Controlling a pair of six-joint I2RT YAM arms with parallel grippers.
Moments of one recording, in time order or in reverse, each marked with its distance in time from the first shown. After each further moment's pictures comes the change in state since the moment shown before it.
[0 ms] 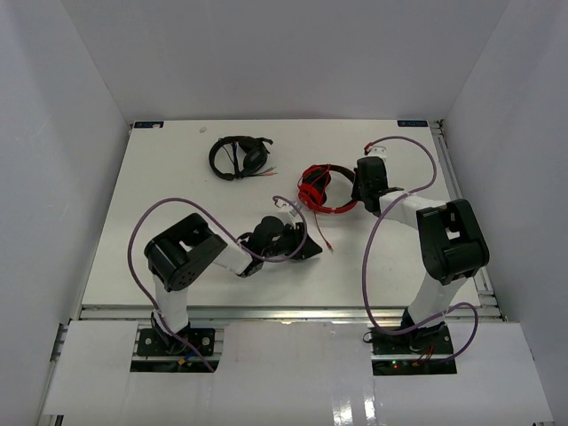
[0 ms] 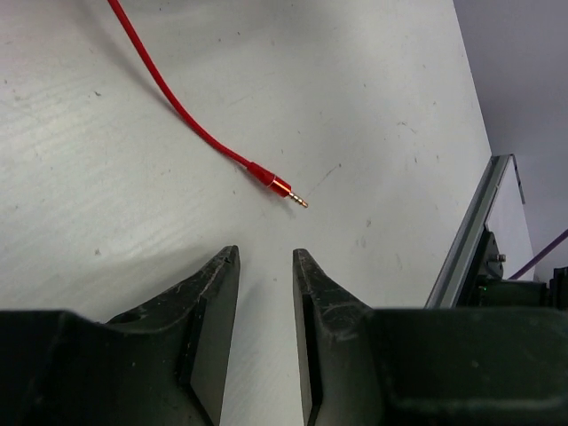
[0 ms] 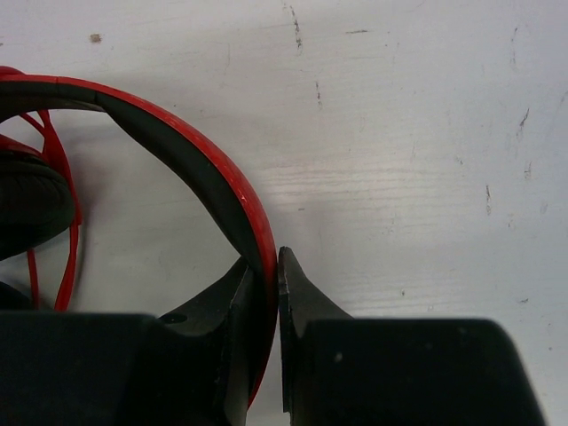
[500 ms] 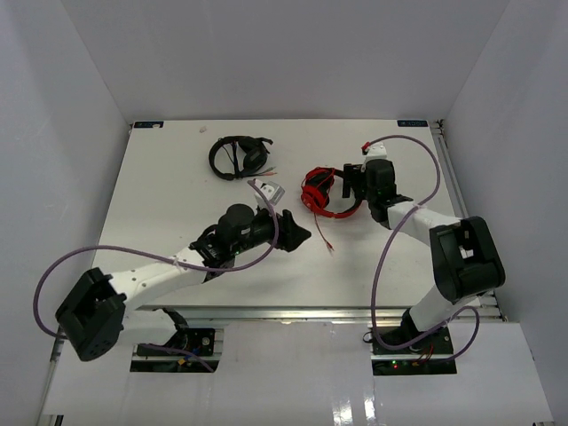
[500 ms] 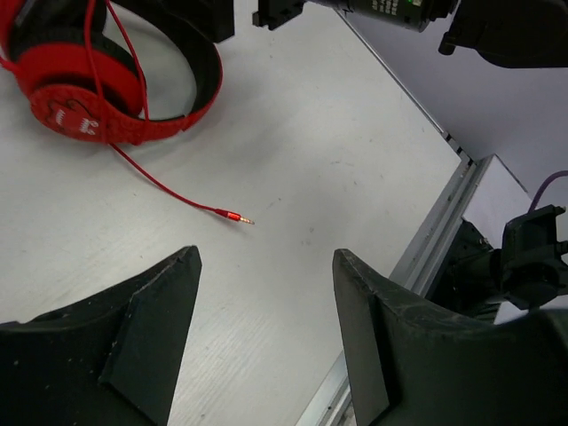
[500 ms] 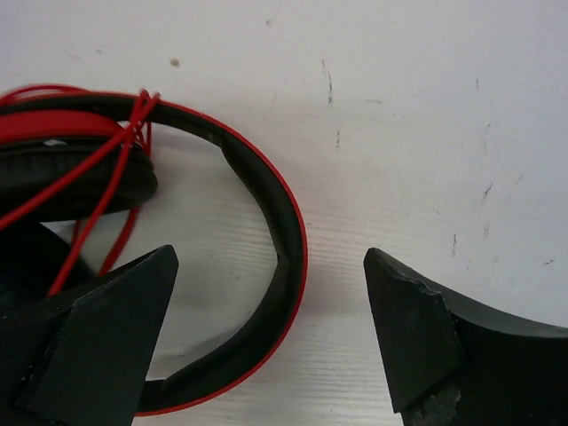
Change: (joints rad) left arm -0.001 -0.657 -0.027 -0.486 -0.094 0.295; right arm 0.000 -0.144 -0.130 0.157 -0.082 -0.201
